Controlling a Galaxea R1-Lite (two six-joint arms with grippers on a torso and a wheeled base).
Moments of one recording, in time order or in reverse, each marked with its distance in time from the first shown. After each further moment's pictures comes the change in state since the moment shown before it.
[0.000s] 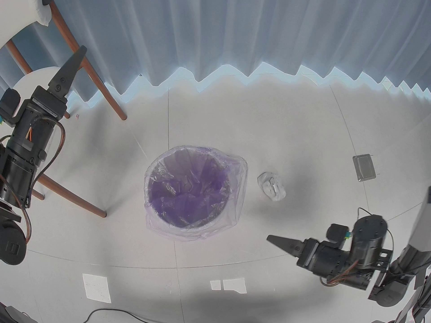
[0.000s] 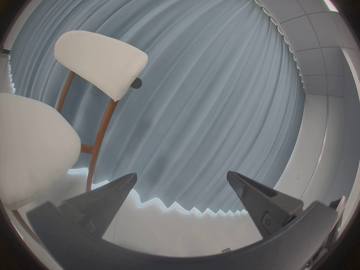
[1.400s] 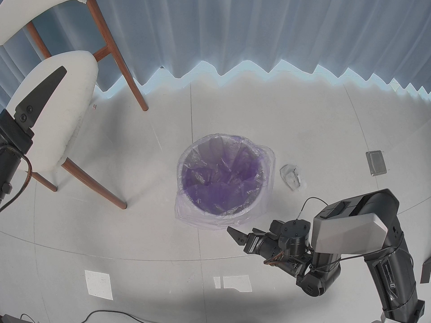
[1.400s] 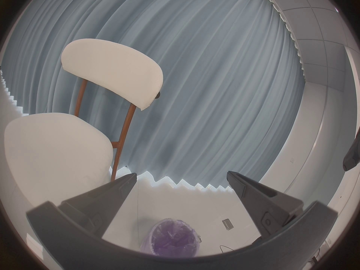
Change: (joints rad) left arm -0.054 -0.342 0.036 0.494 -0.044 0.075; right arm -0.051 0.664 -0.560 -0.174 -0.046 -0.326
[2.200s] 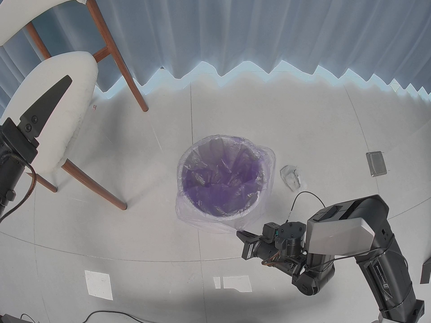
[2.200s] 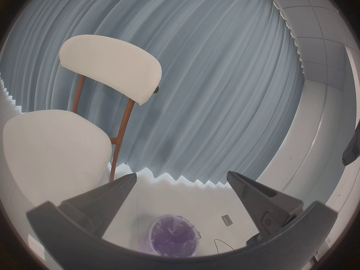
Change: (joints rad) left arm -0.020 0.002 0.026 0.000 0.000 0.012; right arm -0.023 0.082 -0.080 0.000 0.069 -0.280
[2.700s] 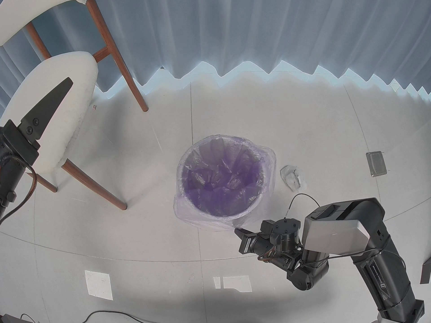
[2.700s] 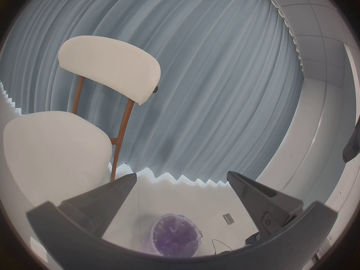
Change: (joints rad) left arm -0.001 0.000 0.005 0.000 -0.001 0.016; right arm -0.017 0.043 -0.110 0.087 0.006 0.114
